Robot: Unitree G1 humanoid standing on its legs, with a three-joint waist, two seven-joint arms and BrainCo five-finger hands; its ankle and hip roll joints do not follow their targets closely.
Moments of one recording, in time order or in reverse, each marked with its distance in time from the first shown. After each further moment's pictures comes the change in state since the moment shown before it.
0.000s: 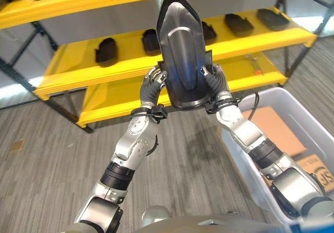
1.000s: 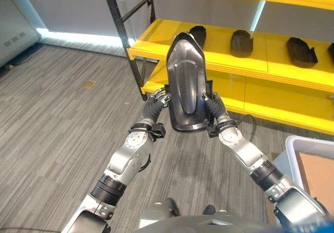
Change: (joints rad) left arm 0.116 0.092 -0.062 -0.006 0.006 0.076 -0.063; right arm 0.157 0.008 0.015 0.059 0.044 -0.058 0.119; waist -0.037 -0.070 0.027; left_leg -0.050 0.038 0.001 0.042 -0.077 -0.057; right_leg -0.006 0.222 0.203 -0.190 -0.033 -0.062
